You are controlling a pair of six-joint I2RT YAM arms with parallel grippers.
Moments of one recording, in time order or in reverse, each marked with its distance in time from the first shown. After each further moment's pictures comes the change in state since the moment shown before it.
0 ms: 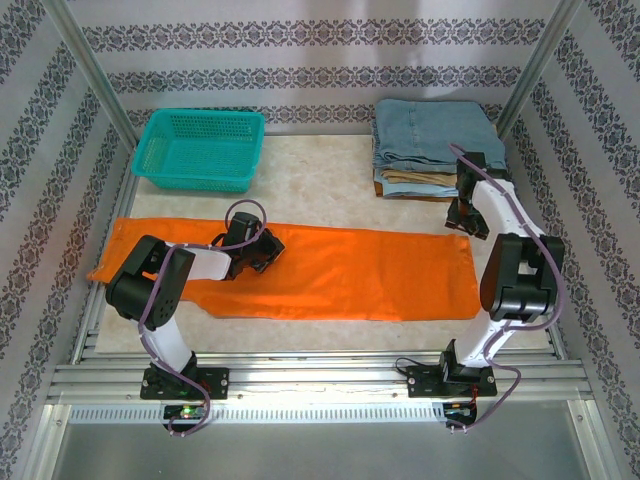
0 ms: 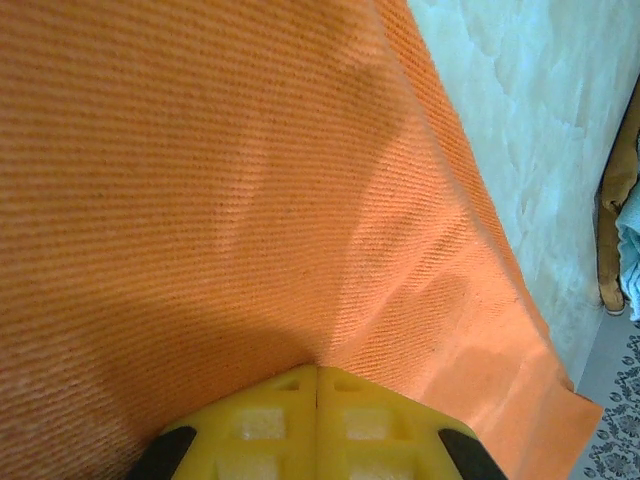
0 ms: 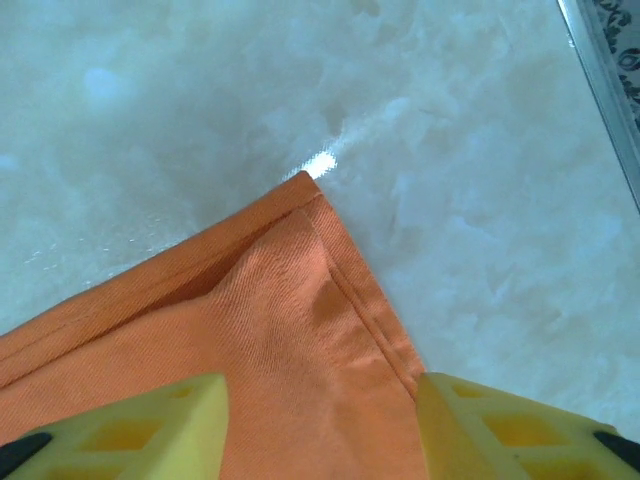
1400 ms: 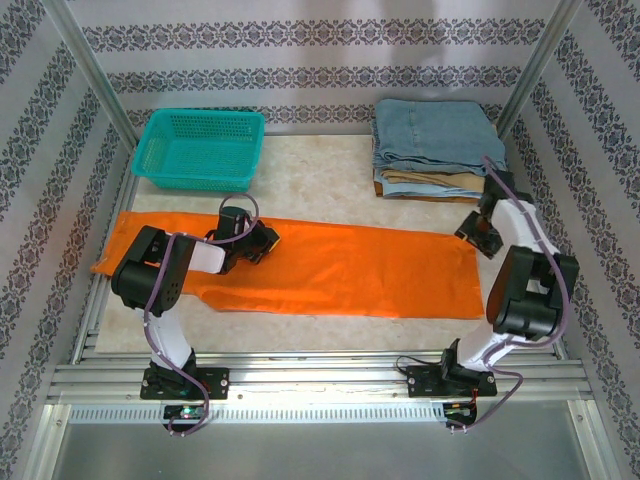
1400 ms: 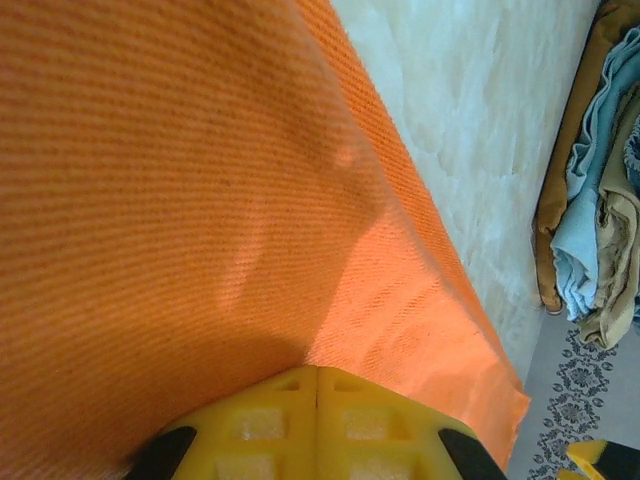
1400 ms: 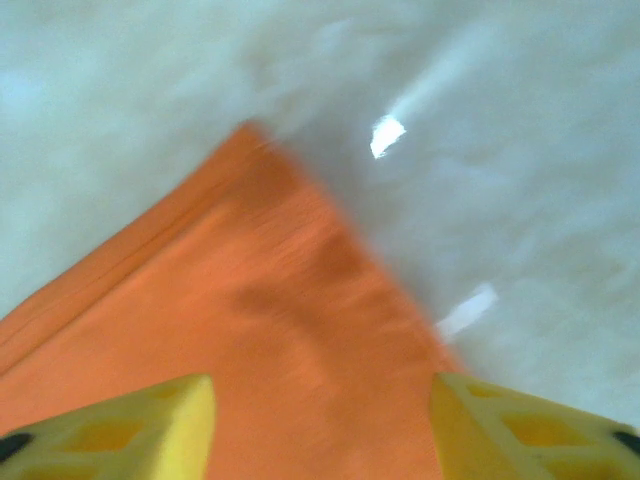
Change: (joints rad) left arm 0.106 0.088 0.021 0.149 0.131 0.034; right arm -0.115 -0.110 -0.198 0.135 -0.213 0.071
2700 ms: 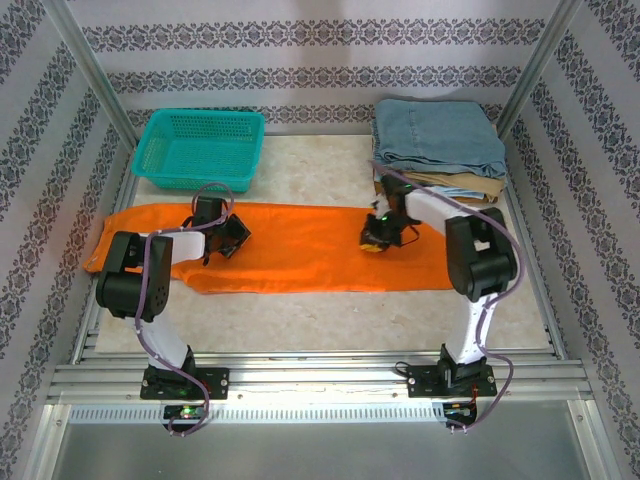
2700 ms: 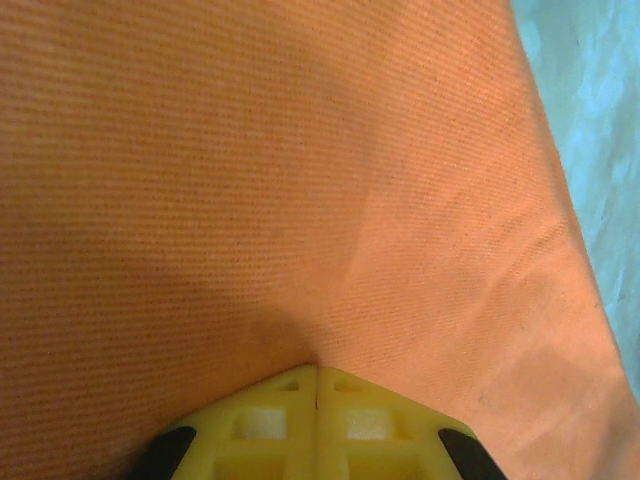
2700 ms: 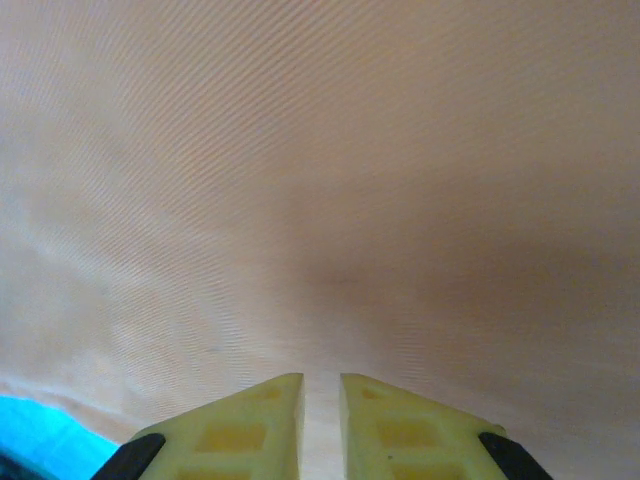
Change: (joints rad) left arm 0.166 -0.070 0.110 -0.389 -0.117 0.185; right arm 0.419 0.321 0.158 0.069 -0.492 -0.063
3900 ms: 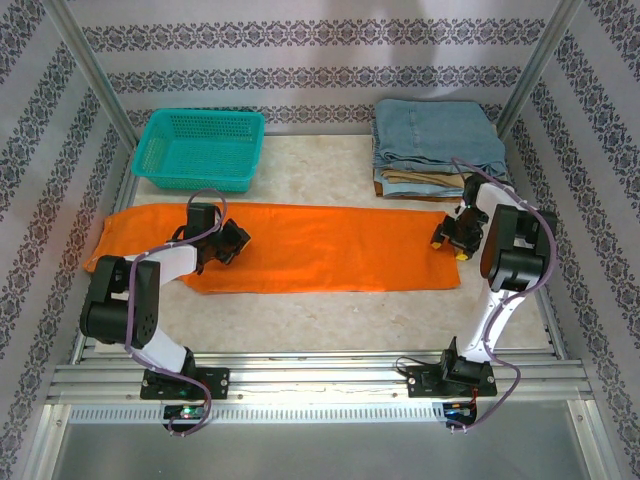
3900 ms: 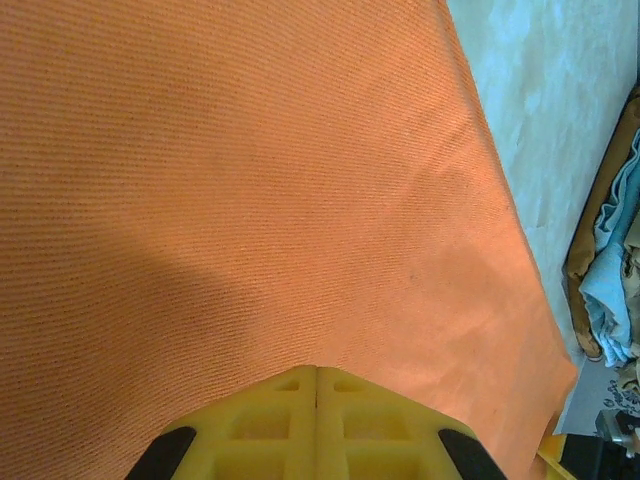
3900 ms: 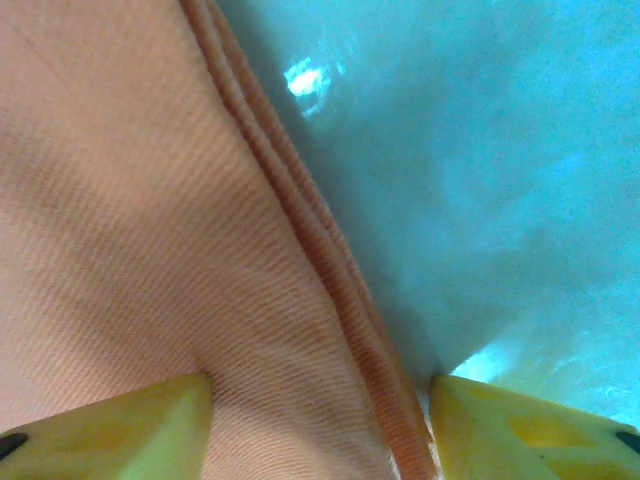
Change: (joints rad) left arm -0.005 -0.191 -0.130 0.010 0.095 -0.042; right arm -0.426 0.049 0.037 -0.188 0.287 -0.200
